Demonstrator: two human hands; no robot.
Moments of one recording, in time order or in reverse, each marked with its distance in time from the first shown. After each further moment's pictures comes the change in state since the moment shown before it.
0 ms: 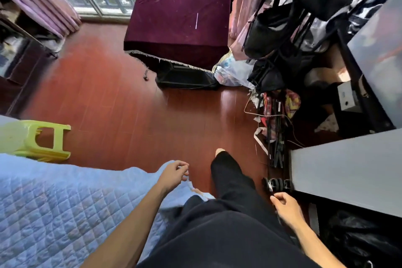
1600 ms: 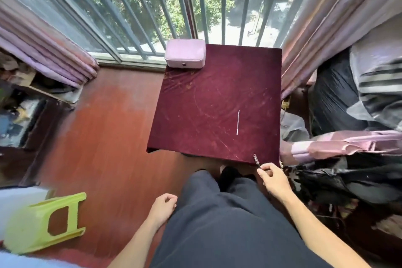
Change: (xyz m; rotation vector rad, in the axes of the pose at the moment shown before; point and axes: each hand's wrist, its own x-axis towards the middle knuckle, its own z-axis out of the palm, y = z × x) left_hand 0.405 0.298 -0.356 0.010 0.125 -0.283; right_hand 0.347 -0.724 -0.023 0.075 -0.078 -0.259
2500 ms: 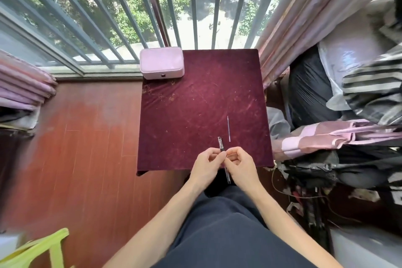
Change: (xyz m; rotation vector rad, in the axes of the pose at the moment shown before) left_hand 0.008 0.226 0.000 -0.181 -0.319 0.512; right_hand -0.031 -0.176 0.057 0.288 0.144 -0.153
